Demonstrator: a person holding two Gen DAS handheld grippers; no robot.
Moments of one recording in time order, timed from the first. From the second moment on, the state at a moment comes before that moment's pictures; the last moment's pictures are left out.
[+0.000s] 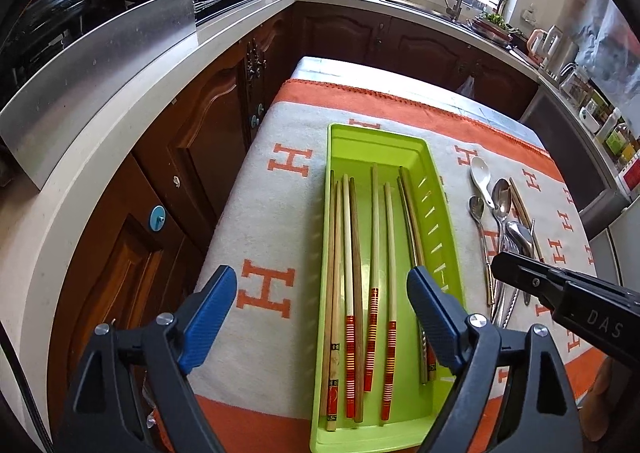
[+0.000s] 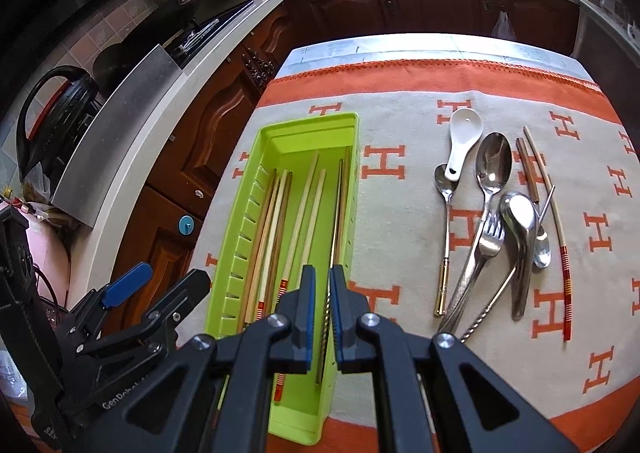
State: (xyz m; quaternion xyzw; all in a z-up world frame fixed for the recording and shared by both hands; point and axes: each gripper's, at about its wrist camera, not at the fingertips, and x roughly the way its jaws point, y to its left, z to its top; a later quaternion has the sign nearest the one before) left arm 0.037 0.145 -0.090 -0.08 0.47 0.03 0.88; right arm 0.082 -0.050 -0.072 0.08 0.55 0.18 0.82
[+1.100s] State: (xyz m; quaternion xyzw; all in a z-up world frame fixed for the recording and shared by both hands) left arm 0.084 0.043 -0.050 0.00 0.47 -0.05 0.88; right arm 0.095 -0.203 -0.045 0.13 0.49 0.10 0.85
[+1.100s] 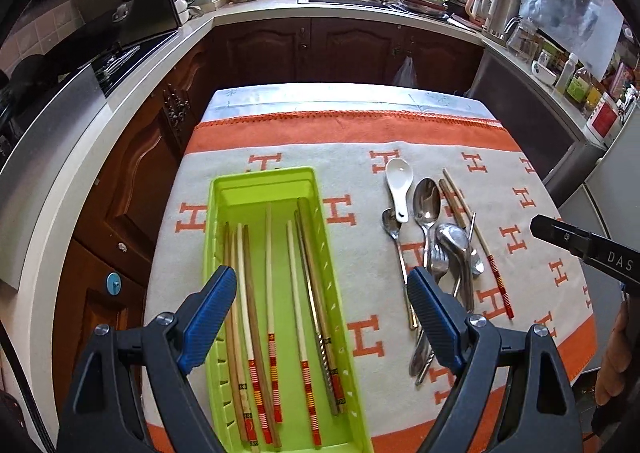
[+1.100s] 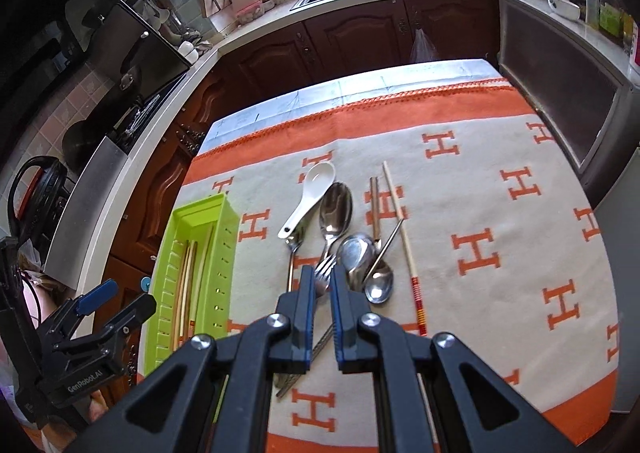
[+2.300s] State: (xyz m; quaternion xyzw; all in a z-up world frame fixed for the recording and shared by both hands) left arm 0.280 -0.026 -0.153 -0.07 0.57 -0.12 0.81; right arm 0.229 -0.196 -0.164 0.13 0.54 0.20 0.81
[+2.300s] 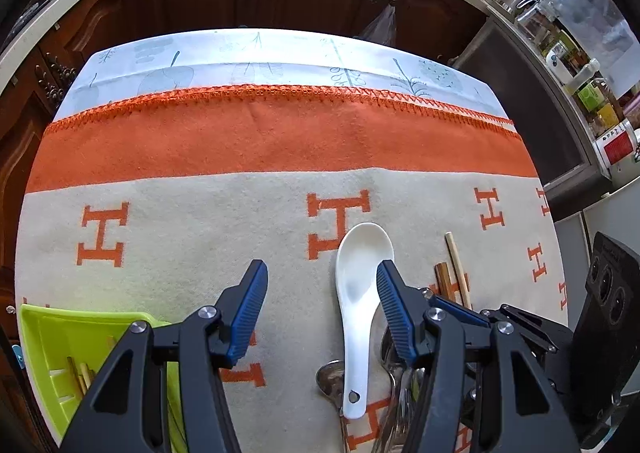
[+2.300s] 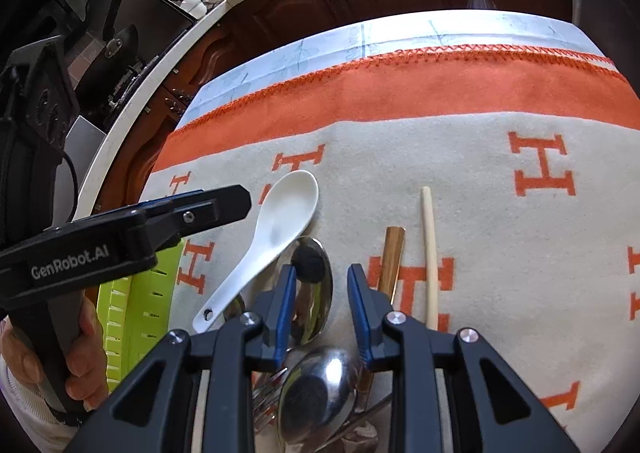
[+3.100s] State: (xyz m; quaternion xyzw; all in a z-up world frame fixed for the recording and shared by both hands) left arm 0.283 -0.051 -0.175 -0.03 0.55 -0.13 0.82; right arm 0.175 -0.259 -0.127 0.23 0.45 0.22 0.83
